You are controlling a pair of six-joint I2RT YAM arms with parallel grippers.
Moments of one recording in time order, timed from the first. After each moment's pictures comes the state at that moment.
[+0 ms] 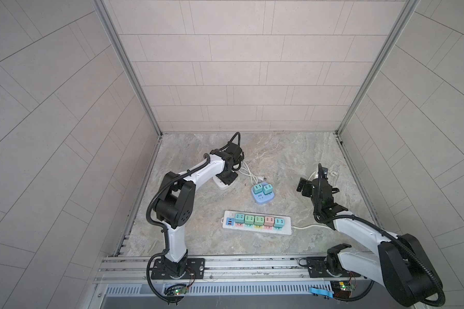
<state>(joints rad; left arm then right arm) -0.49 1.92 1.49 -0.89 -0.17 0.24 0.24 1.13 0.37 0.25 0.39 0.37</state>
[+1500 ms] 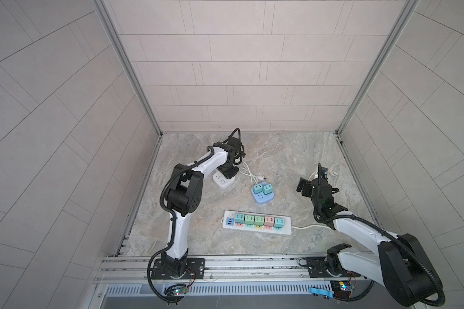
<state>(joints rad) -0.45 2.10 1.69 -0.98 -0.09 0.33 0.24 1.13 0.37 0.25 0.39 0.36</state>
